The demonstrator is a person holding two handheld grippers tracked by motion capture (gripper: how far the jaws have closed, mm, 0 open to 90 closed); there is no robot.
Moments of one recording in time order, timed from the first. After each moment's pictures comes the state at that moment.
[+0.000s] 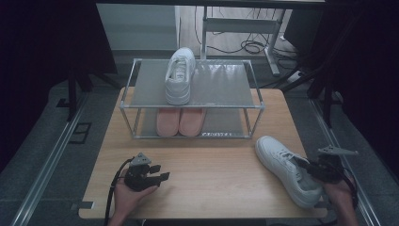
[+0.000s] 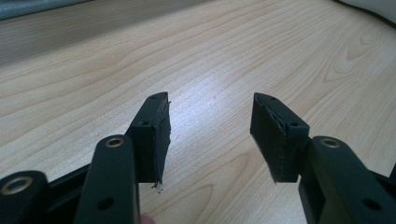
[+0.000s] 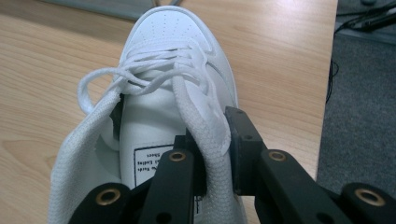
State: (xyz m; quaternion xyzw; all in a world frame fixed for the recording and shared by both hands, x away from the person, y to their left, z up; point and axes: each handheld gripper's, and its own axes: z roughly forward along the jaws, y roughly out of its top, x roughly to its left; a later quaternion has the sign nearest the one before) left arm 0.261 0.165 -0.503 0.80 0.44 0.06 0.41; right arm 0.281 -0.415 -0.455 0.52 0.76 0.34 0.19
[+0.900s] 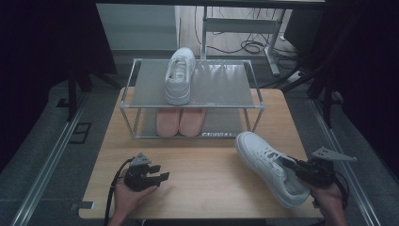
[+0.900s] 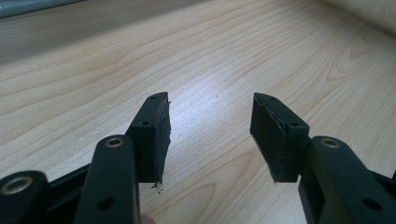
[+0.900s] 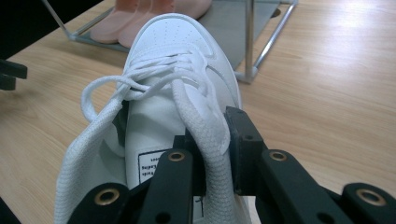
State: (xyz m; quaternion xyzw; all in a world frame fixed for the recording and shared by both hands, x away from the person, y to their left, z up) left arm 0.261 0.166 -0.504 0.80 0.44 0.06 0.41; right arm 0.258 -0.371 -0.433 0.46 0.75 0.46 0.16
